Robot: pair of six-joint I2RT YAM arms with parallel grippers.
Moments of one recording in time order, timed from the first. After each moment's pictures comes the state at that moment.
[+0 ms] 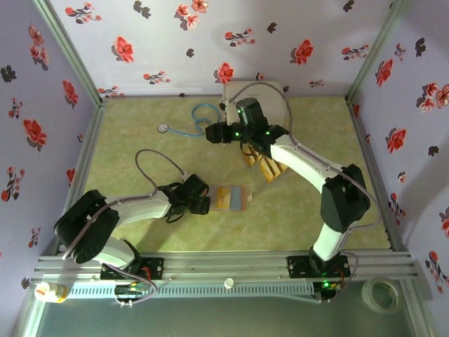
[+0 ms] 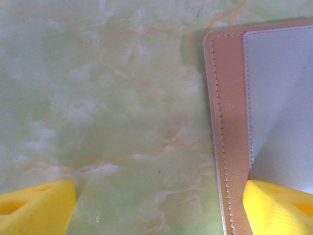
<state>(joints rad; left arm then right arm) -0.86 1.47 0.65 -0.34 -0.24 -0.61 0.65 1.72 1.41 -0.23 -0.33 0.32</state>
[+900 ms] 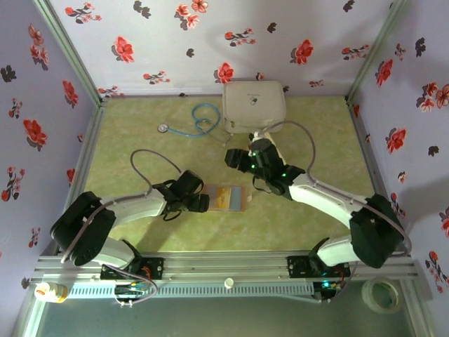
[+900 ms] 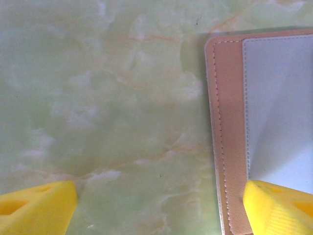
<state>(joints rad) -0.79 1.44 0.64 -0.31 -0.15 -0.57 0.73 1.39 0.85 -0.01 0.00 0.77</state>
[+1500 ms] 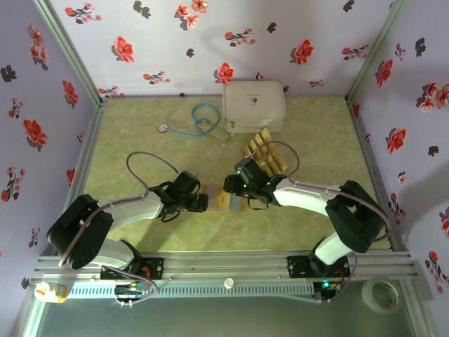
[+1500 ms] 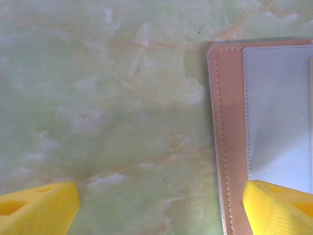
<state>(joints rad) -0.77 1.41 0.59 -0.25 -0.14 -0.57 0.83 1.55 0.80 -0.14 -0.02 0.93</state>
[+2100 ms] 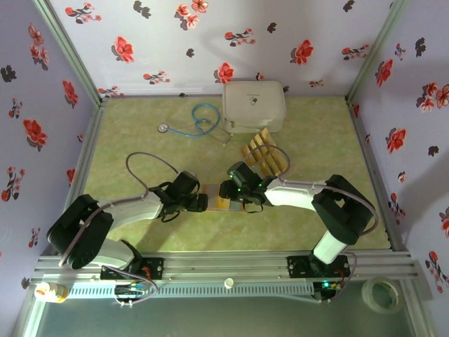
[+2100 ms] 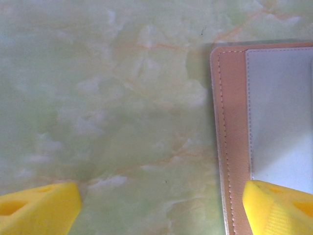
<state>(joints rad) -0.77 1.41 0.58 -0.23 -0.14 -0.57 0.87 1.65 0.84 -0.14 -0.03 0.93</state>
